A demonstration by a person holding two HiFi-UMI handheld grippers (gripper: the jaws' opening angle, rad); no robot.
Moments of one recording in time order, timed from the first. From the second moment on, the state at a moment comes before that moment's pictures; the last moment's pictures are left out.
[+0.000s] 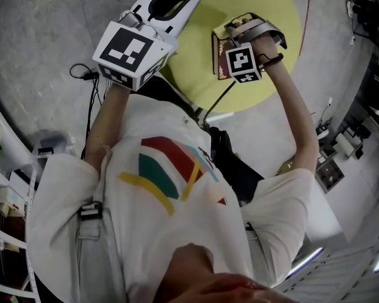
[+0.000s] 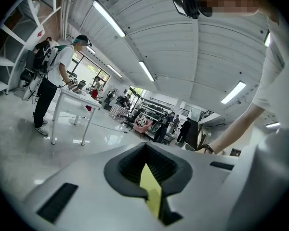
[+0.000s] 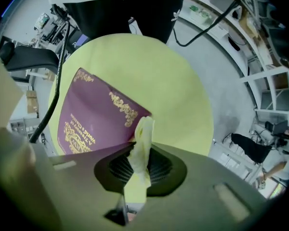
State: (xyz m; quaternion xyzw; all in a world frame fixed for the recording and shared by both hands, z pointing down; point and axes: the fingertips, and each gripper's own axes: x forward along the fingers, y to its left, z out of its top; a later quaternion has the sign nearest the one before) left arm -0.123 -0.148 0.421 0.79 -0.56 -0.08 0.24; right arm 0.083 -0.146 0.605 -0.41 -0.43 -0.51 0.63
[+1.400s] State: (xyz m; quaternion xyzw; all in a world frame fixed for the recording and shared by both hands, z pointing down) left arm -0.017 -0.175 0.416 0.83 -0.50 -0.03 0.23; right arm 0.276 -0.296 0.595 -0.29 -0.36 -0.45 0.76
